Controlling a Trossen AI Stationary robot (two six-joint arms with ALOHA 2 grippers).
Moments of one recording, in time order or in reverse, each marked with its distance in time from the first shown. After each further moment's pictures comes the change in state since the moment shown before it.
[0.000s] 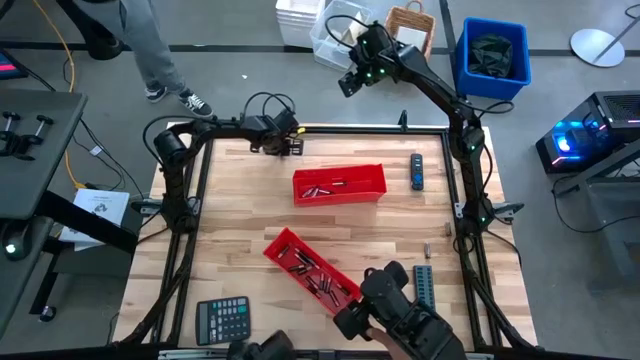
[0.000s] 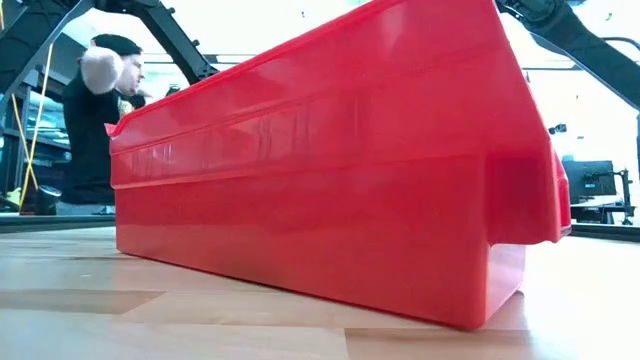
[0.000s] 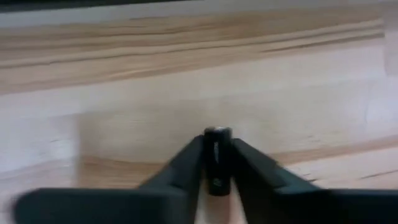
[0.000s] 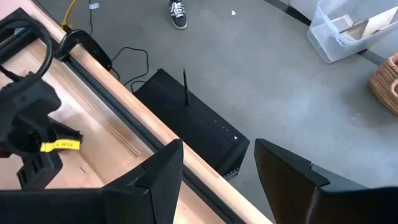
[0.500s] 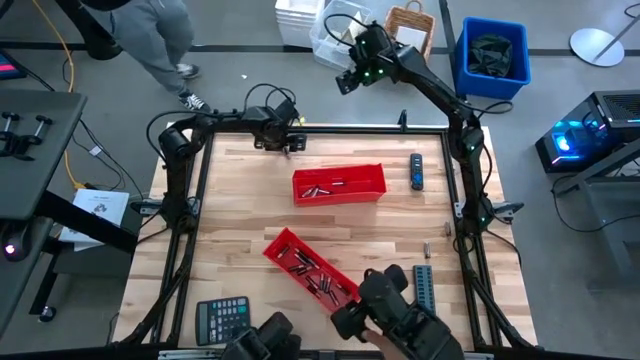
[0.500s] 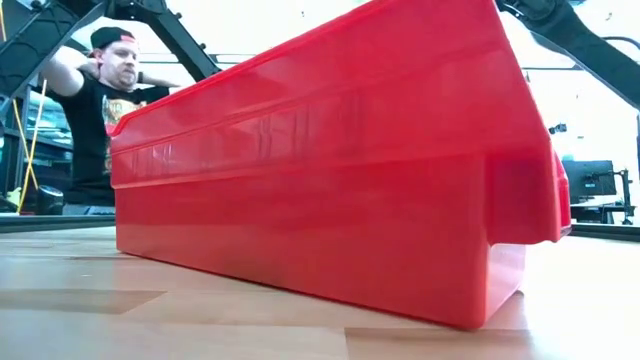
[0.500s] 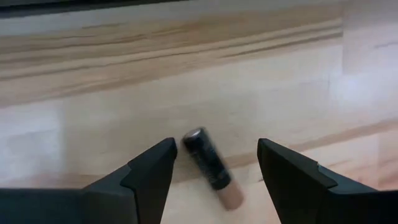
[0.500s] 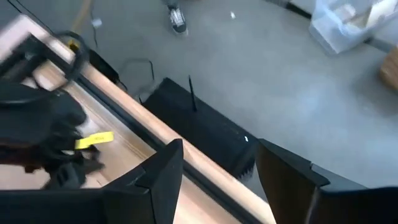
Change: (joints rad) left arm 0.067 0.010 0.155 -0.091 0.135 0.089; right arm 0.012 -0.001 0.003 0.017 0.003 0.108
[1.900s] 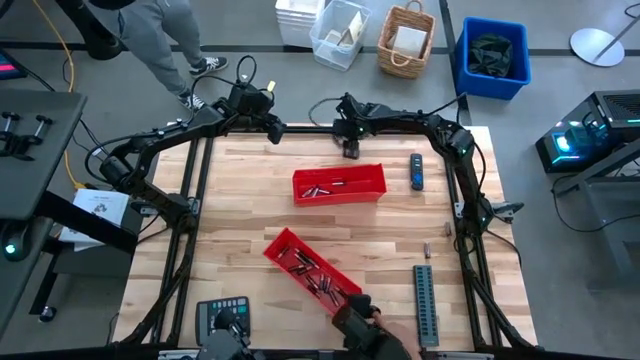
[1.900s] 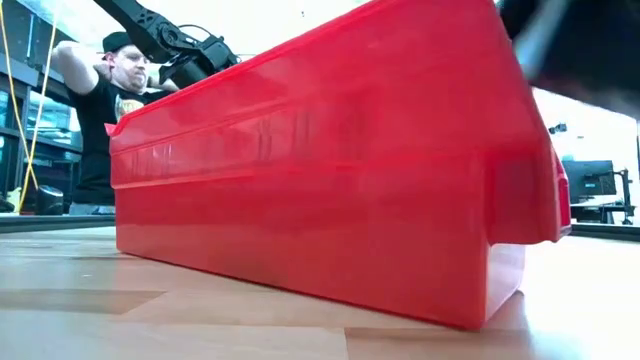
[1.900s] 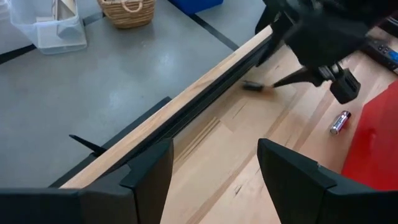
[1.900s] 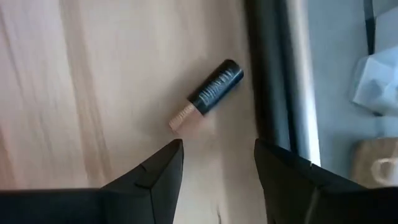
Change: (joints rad) left arm 0.085 -0.517 -0.294 0.353 0.115 0.641; right arm 0.109 0.047 -0.717 0.465 0.062 -0.772
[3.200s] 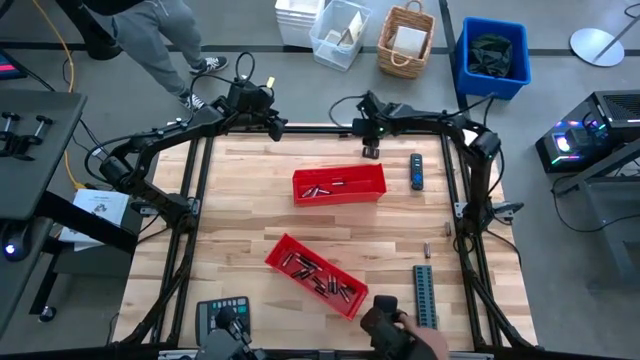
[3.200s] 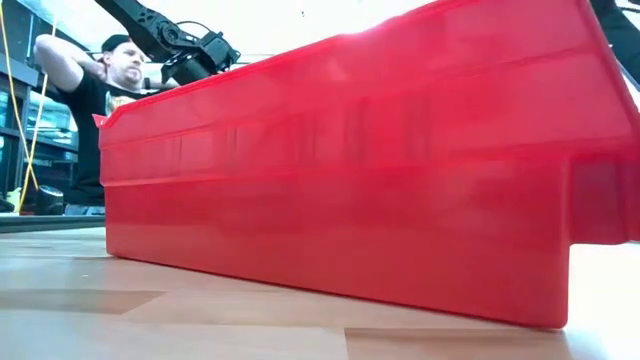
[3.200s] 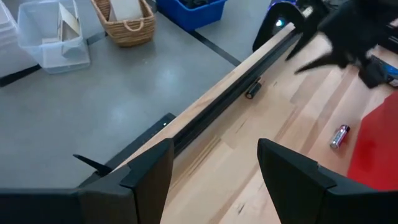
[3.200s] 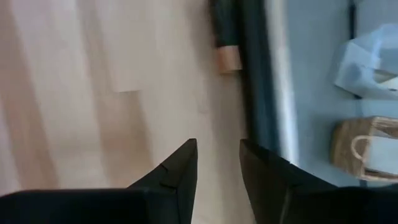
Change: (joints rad) left arm 0.002 0.000 0.010 0.052 -0.001 0.022; right arm -0.077 -0.226 -0.253 0.032 0.032 -0.074
